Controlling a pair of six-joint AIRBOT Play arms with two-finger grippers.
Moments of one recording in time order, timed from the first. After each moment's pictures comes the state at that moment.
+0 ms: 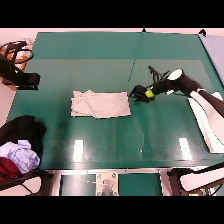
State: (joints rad) left arm 0.10 -1.33 1.51 1.43 -1.54 -1.43; right arm 0.08 -1.65 1.22 -0.81 1.08 1.35
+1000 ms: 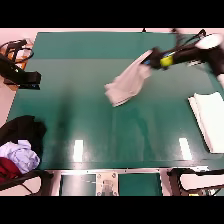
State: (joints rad) left arm 0.10 -1.33 1.51 1.40 -1.54 -1.44; right arm -0.06 -1.52 1.65 -0.73 1.25 1.44
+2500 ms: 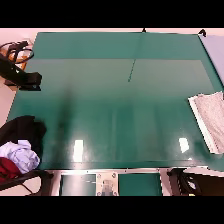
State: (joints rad) left arm 0.10 -1.33 1.51 1.38 -1.56 -1.44; right arm -1.22 -1.44 1.28 -1.51 1.62 1.75
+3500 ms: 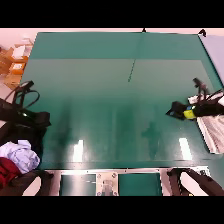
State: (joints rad) left arm 0.10 -0.84 0.82 1.23 -1.45 -1.48; right arm -0.22 -0.92 0.74 -1.09 1.21 1.49
